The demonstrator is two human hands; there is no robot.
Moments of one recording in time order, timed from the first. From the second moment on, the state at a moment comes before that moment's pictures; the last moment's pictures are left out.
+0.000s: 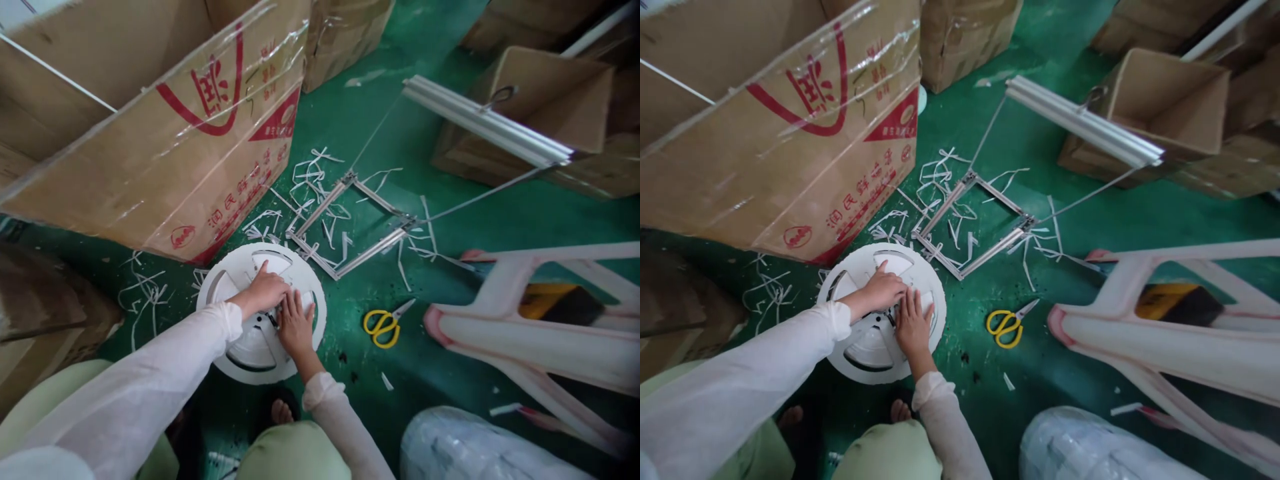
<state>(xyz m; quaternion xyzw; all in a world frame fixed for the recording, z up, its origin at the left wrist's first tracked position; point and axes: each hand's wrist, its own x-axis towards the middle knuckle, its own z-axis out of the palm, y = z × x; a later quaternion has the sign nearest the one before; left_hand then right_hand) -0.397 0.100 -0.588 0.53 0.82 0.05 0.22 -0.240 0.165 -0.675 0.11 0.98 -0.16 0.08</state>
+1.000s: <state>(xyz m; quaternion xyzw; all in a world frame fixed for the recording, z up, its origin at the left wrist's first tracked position) -0.423 -0.044 -0.629 0.46 0.84 -0.04 0.29 -0.253 0.194 -0.676 0.11 0.98 -0.14 0.10</state>
